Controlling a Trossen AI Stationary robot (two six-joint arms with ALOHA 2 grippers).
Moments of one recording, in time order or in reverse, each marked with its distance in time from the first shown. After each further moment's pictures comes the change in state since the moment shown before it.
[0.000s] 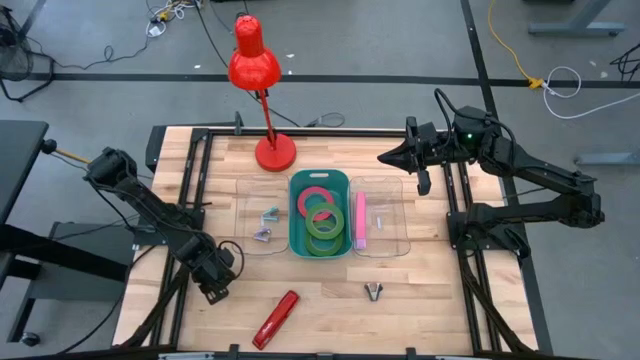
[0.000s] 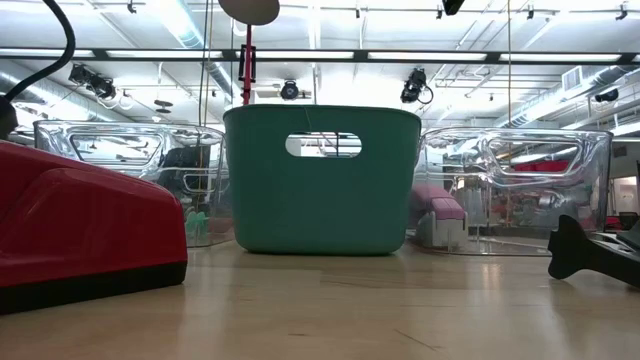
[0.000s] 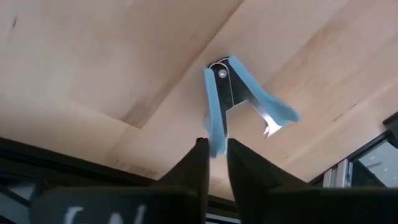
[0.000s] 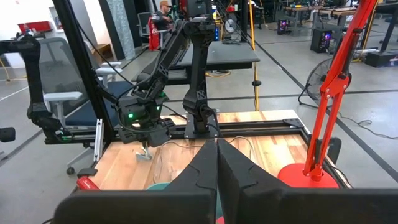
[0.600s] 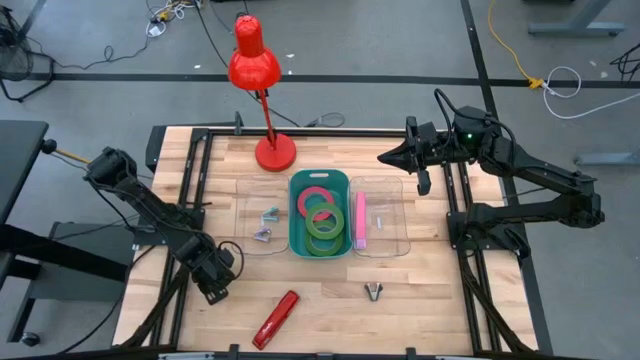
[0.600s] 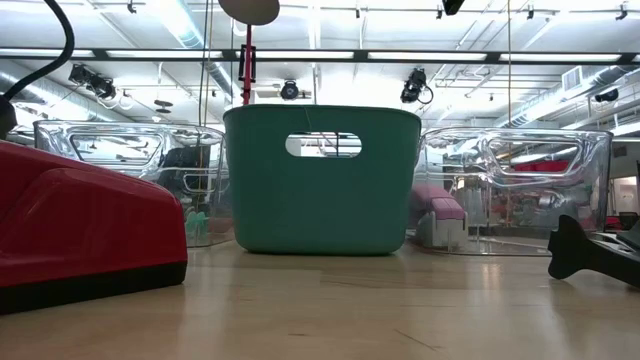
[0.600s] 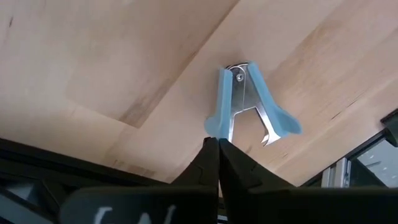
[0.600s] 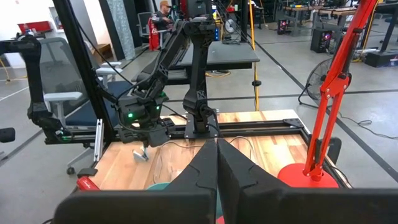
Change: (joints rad) left arm 0.000 0.000 0.002 0.002 -0.007 0.001; right arm 0.000 0.000 0.000 0.000 0.000 0.001
